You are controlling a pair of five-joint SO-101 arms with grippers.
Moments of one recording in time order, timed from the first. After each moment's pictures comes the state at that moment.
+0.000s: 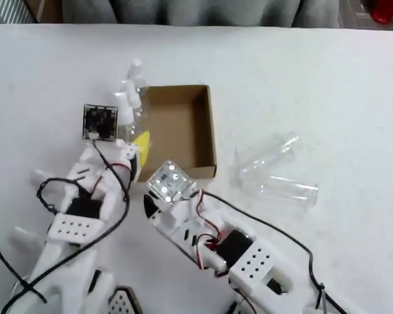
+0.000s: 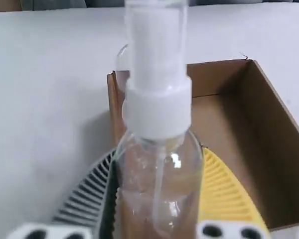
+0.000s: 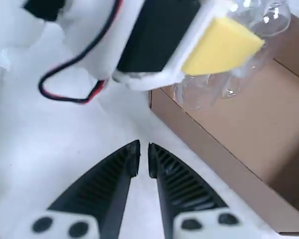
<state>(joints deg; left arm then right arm) 2.3 -45.7 73.8 11.6 3.8 -49.8 -52.7 74.4 20.4 5.1</state>
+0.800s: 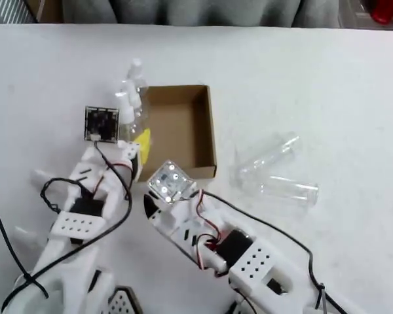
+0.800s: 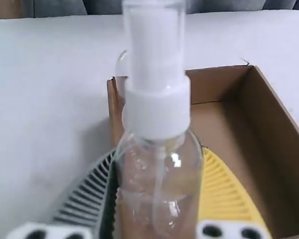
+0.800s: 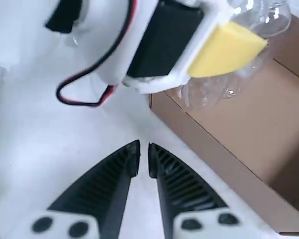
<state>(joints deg) 2.2 -42.2 75.5 4.0 3.8 -49.8 -52.7 74.4 20.4 5.1</state>
